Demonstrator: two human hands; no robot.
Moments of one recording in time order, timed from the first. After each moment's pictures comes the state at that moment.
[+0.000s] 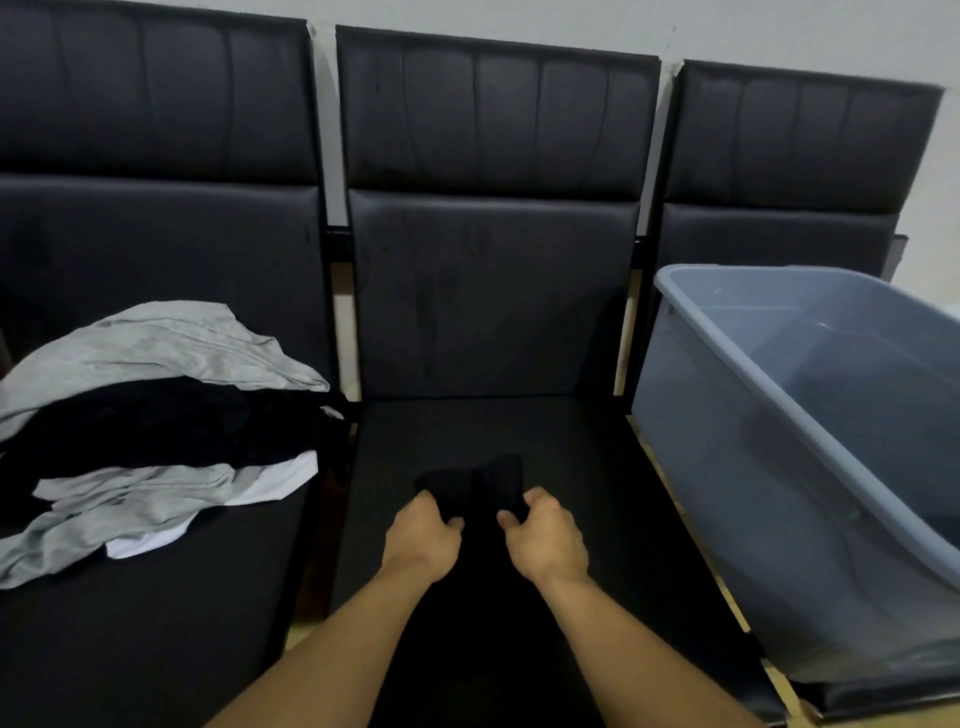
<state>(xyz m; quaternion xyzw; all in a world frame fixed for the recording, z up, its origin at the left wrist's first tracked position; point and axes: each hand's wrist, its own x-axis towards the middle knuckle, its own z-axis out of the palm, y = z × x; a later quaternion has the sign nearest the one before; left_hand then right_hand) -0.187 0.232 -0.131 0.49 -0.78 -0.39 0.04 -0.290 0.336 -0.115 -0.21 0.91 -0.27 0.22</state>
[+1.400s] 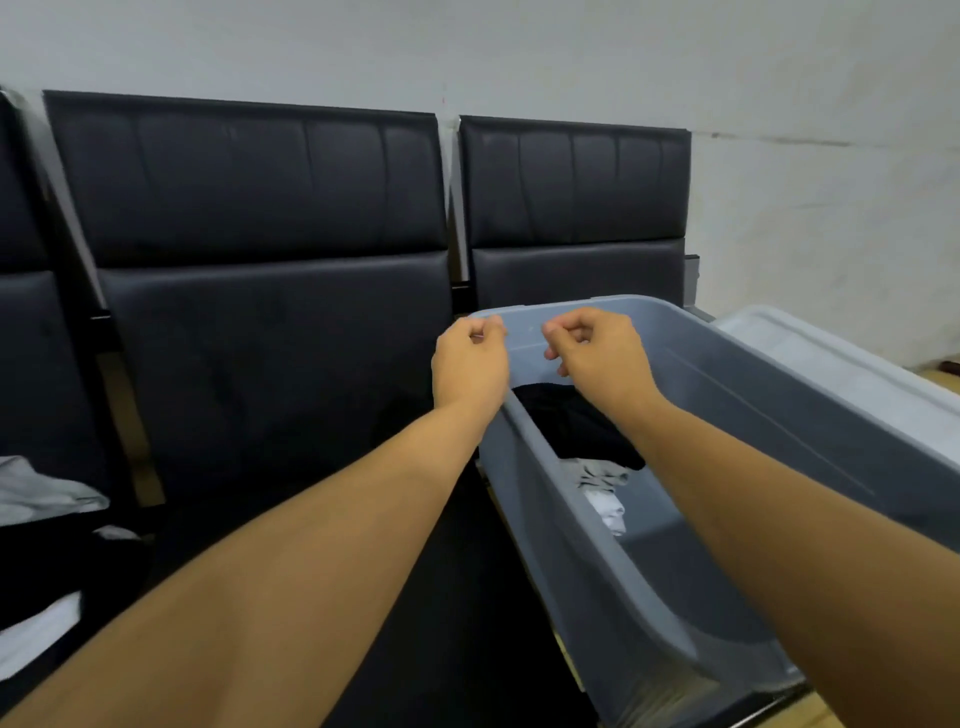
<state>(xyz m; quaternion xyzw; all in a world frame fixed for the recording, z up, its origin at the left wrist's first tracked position) -0.470 0.331 0.060 0.29 -0.69 -0.58 0.34 -0.546 0.448 0.075 -0.28 0.82 -0.50 -0.04</state>
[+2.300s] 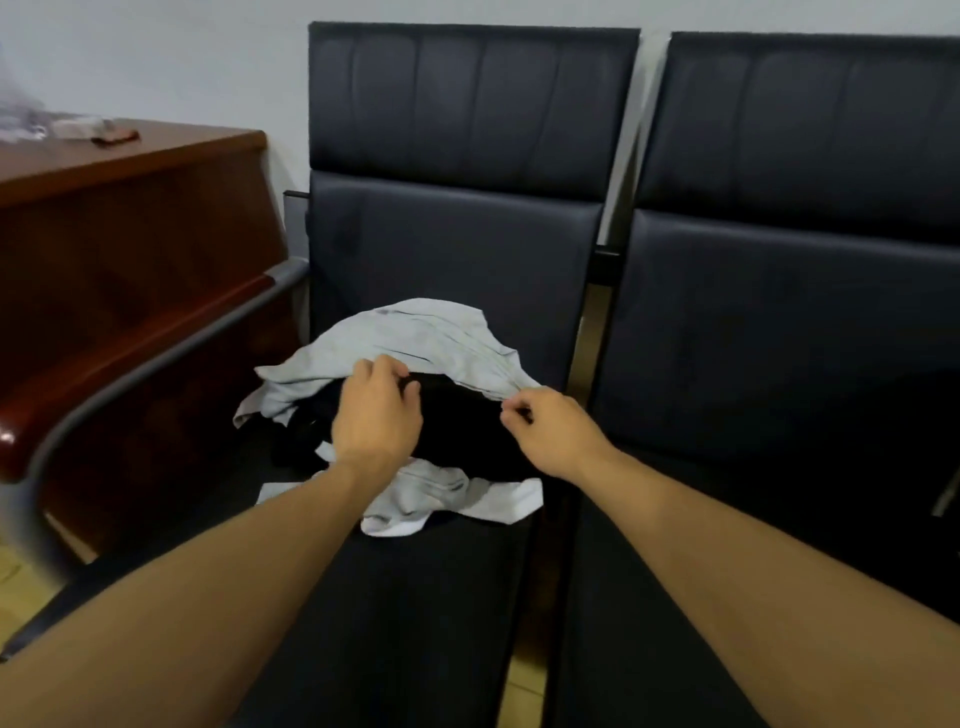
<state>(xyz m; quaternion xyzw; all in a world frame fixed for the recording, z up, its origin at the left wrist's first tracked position) 0.014 -0.014 -0.072 0.59 -0.71 -0.14 0.35 -0.177 0.063 -0.054 -0.61 0.73 -0.24 0.19</state>
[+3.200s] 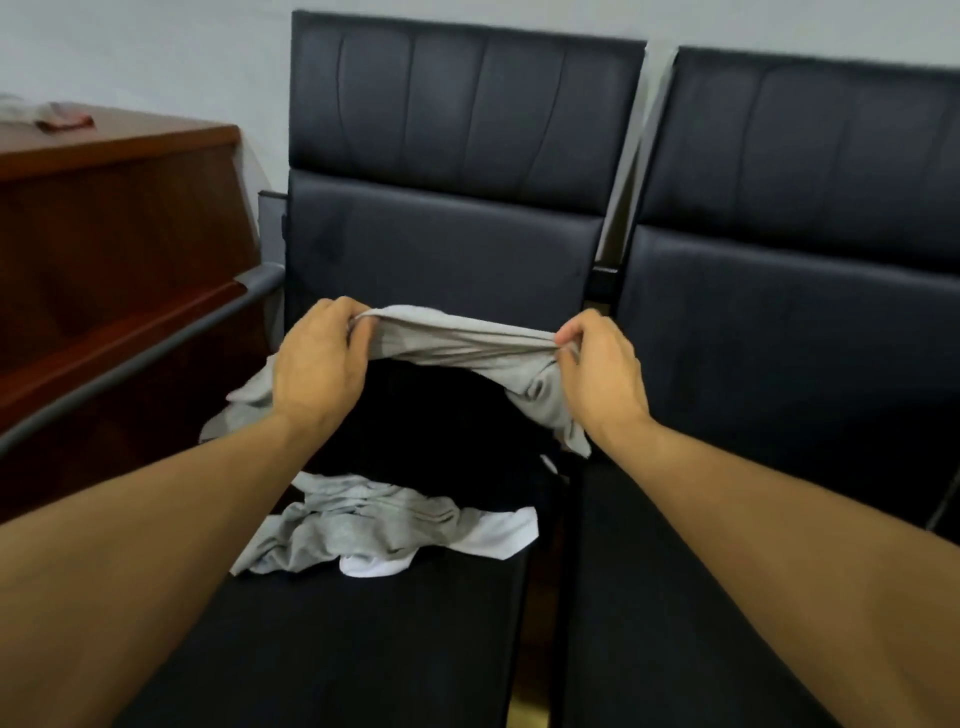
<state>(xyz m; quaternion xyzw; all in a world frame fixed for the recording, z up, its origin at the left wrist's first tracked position) 0.039 -0.078 -0.022 0.51 -0.75 -0.05 0.43 -0.212 0.031 -0.008 -0.52 0.75 -0.40 0.00</state>
